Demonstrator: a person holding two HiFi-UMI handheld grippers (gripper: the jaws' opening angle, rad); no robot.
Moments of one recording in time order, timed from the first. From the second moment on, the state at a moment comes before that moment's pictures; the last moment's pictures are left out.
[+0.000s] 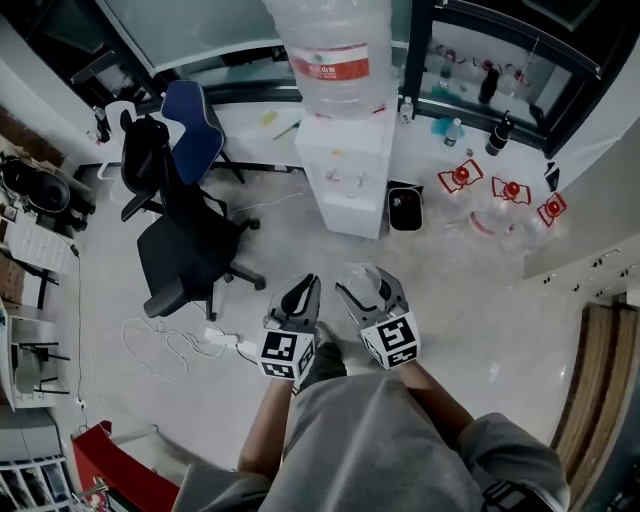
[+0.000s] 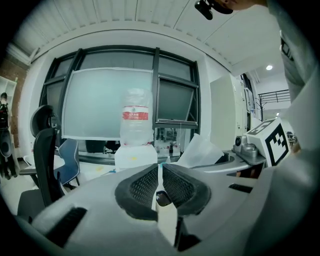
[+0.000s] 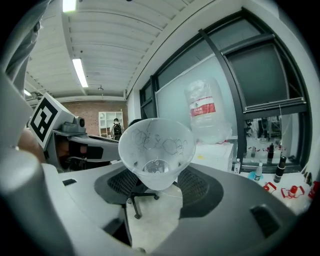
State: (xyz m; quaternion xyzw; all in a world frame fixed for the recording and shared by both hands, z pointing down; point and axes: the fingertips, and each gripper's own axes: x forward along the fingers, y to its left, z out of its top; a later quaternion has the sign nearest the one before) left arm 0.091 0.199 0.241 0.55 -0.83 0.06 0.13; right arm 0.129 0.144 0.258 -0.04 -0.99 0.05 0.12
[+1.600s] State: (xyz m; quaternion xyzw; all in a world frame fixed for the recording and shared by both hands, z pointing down) left arm -0.098 0.125 0.286 0.65 -0.73 0.06 0.17; right arm -0.044 0.079 0.295 0.11 -0.98 0.06 0.16
